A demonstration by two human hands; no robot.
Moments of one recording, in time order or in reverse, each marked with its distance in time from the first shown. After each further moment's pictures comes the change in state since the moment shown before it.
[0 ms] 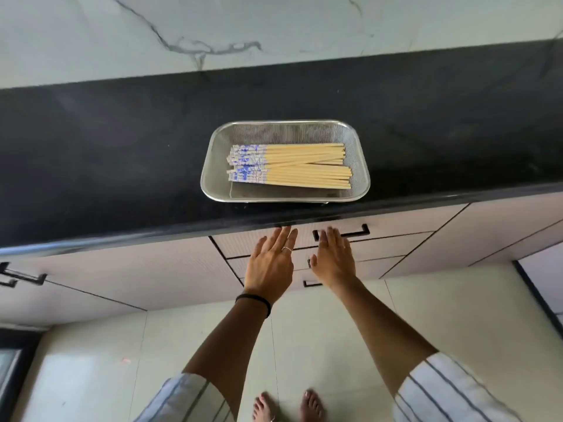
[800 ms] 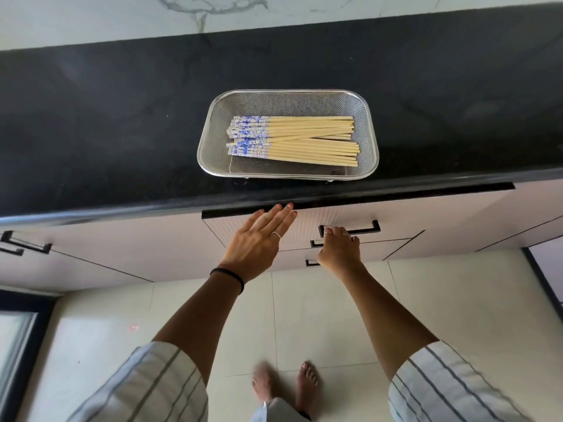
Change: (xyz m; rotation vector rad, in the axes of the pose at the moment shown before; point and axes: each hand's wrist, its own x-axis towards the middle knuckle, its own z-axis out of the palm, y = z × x) left_hand -0.005 -0.032 -0.013 0.140 0.051 0.252; right_hand -0.001 0.013 0.008 0.030 -0.173 0.047
